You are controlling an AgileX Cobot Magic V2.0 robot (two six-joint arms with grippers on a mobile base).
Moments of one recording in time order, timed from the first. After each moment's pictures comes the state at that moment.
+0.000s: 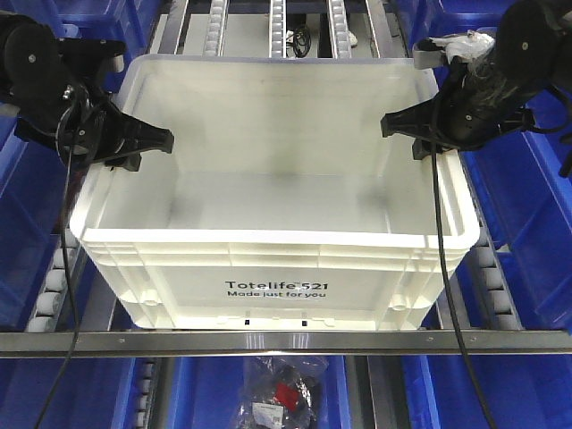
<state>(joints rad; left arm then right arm) -0.25 1.70 -1.51 0.06 0.98 -0.23 0.23 1.77 -1.59 -0.02 0.97 0.15</state>
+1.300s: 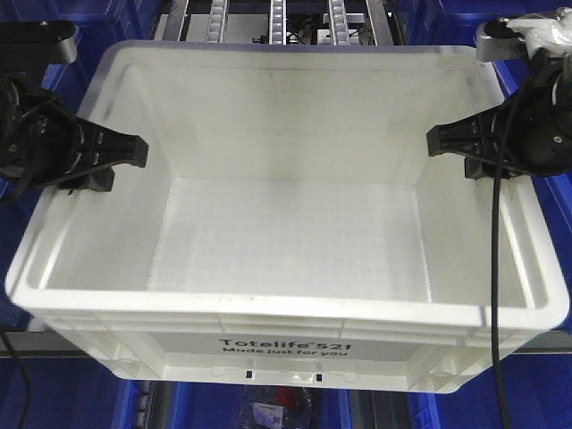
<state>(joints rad) -0.39 1.36 -1.37 0.09 1.16 -0.38 0.38 1.35 -1.35 -0.17 1.11 0.36</state>
